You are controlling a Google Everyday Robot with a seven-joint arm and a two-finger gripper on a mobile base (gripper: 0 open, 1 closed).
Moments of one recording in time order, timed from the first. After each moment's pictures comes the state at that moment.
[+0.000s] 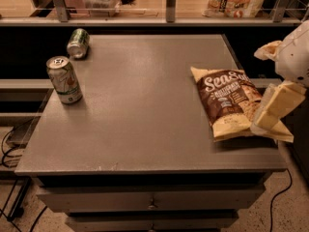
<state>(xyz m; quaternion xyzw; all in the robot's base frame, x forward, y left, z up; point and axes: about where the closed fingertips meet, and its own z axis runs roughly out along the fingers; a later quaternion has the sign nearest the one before) 0.466 -0.202 0.948 -0.61 0.76 0.01 0.23</state>
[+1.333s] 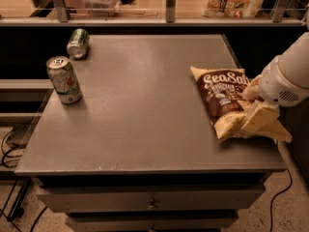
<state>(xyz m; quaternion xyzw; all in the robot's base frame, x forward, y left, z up) 0.494 -0.229 0.864 -0.60 0.78 0.00 0.17</state>
